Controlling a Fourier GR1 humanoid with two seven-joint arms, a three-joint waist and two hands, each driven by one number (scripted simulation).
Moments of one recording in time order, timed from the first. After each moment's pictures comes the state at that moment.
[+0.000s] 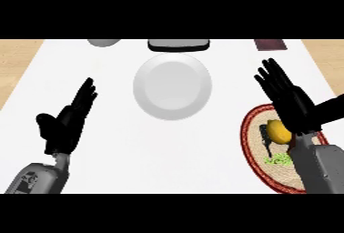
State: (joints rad) left arm -0.18 0.38 -0.24 -1.50 0.22 0.25 0.10; right arm -0.30 -0.28 0.01 -1.44 -0.42 0.12 0.10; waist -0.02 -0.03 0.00
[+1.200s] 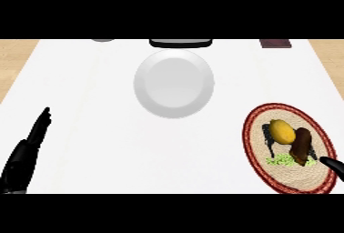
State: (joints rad) left arm 0.09 0.52 -0.13 -1.47 0.07 0.24 -0.14; right arm 0.15 -0.25 -0.33 -1.76 -0.40 -0.07 -0.17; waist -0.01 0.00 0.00
